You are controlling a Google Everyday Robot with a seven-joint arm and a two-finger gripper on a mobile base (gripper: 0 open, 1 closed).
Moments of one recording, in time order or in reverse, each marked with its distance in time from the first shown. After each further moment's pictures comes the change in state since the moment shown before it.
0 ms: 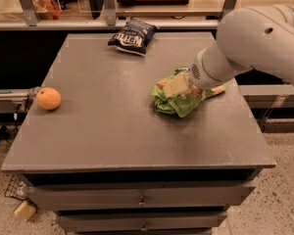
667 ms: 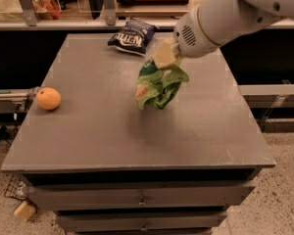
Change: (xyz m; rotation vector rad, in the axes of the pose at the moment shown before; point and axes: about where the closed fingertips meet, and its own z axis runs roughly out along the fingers) arm -0.059 0.087 -0.079 -0.282 -0.114 -0.244
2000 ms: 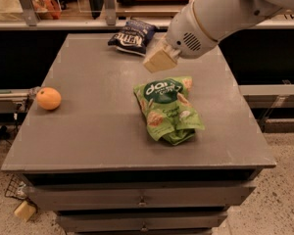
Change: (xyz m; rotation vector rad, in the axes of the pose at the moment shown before) arm -0.001 0.033 -0.004 -0.168 -0.002 -0.468
